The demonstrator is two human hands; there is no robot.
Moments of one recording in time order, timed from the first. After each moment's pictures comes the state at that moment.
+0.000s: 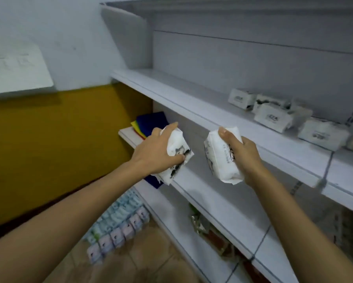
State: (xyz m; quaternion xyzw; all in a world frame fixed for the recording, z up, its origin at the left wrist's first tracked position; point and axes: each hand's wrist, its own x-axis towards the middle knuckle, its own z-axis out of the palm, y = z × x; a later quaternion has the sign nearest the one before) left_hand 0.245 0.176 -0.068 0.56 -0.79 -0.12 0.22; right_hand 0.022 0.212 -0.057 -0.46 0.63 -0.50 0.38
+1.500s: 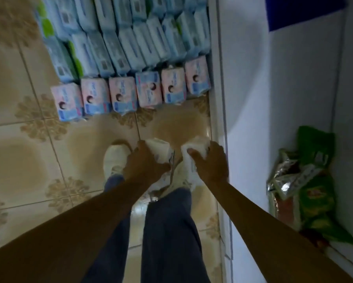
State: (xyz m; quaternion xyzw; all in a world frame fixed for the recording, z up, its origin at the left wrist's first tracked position) left_hand 0.356 -0.024 -0.878 0.81 -0.19 -0.56 0.02; right_hand 0.202 -0.085 -0.889 -0.58 0.70 0.14 0.39
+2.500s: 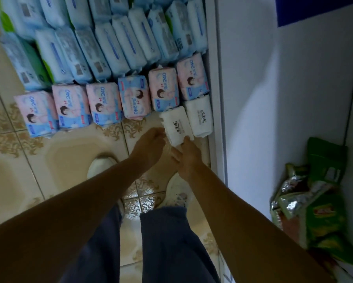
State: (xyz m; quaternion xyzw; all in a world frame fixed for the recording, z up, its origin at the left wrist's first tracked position) left_hand 0.360 -0.095 -0.954 0.76 -0.23 -0.59 0.17; right_hand 0.255 -0.129 -0.991 -0.20 0.78 0.05 0.59
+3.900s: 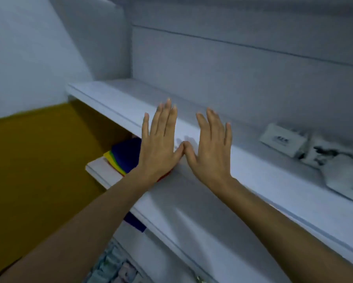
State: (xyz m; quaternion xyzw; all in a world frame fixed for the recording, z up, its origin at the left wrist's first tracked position) left_hand 0.242 -0.202 -0.090 0.39 -0.80 0.13 0.44; right_hand 0.109 -0.141 -0.075 -0.65 0.61 -0.37 -0.26
